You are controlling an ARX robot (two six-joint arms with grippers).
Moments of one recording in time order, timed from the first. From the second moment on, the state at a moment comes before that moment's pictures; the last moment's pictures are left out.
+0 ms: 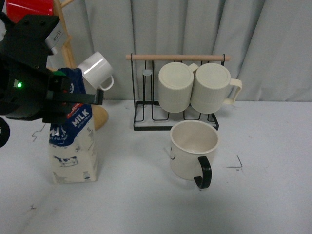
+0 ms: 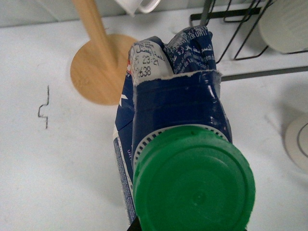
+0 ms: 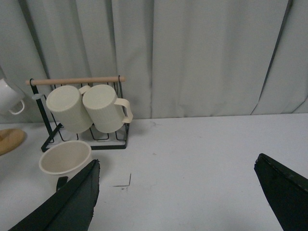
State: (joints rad) left arm -0.30 1.62 0.87 0.08 -0.18 -0.10; right arm 0.00 0.00 0.01 0.00 0.00 0.00
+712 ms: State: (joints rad) left arm -0.46 1.73 1.00 0.08 -0.22 -0.16; right arm 0.00 0.00 0.01 0.00 0.00 0.00
